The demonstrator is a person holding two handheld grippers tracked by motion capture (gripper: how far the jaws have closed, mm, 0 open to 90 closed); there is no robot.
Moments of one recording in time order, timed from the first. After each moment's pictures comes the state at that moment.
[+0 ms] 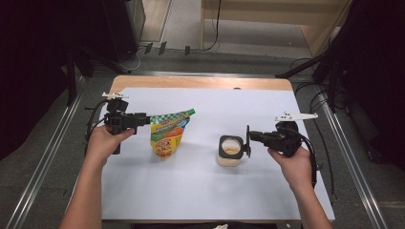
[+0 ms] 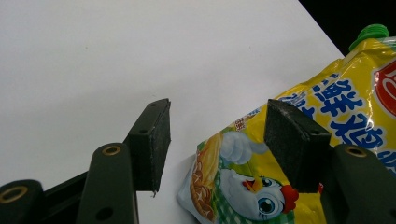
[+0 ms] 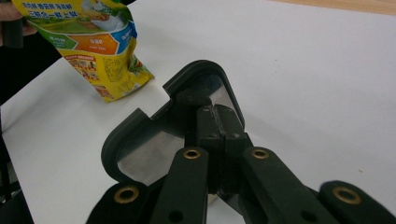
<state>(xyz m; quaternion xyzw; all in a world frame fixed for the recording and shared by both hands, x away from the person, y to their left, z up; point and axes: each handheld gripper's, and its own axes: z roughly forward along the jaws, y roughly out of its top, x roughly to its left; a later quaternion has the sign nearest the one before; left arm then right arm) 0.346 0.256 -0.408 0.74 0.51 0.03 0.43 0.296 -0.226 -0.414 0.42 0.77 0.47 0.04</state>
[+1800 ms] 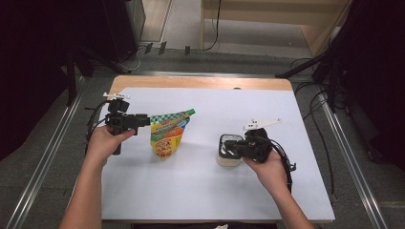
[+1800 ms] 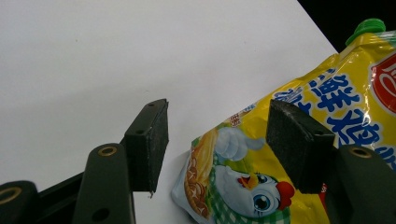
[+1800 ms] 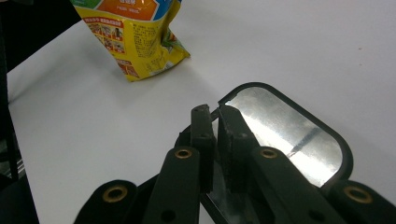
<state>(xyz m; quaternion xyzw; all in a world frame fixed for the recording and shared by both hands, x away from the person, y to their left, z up) 0.347 0.255 -0.410 0.75 0.51 0.01 0.42 0.293 -0.161 -0.438 0.37 0.81 0.45 0.02</state>
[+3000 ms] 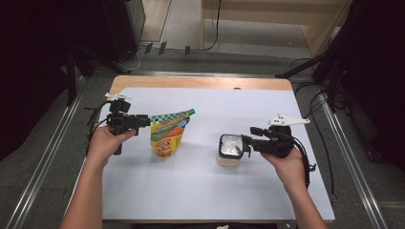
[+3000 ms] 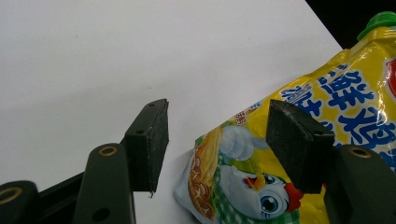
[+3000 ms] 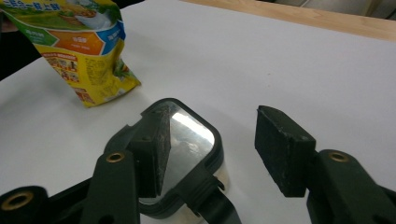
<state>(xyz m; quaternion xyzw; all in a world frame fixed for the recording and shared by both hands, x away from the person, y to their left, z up) 0.350 0.255 -0.415 0.75 0.51 0.01 0.42 0.298 -0.216 -0.432 0.40 0.77 0.49 0.09</state>
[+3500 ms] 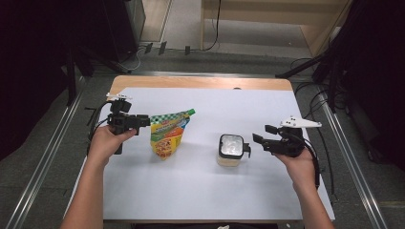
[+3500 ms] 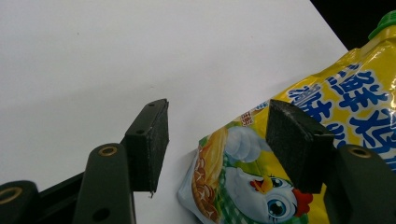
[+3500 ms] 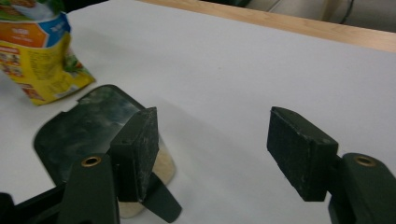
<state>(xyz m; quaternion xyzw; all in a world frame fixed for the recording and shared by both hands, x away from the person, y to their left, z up) 0.353 0.254 -0.419 0.75 0.51 0.01 0.41 0.303 -0.249 -0.447 0.43 0.76 0.48 0.14</state>
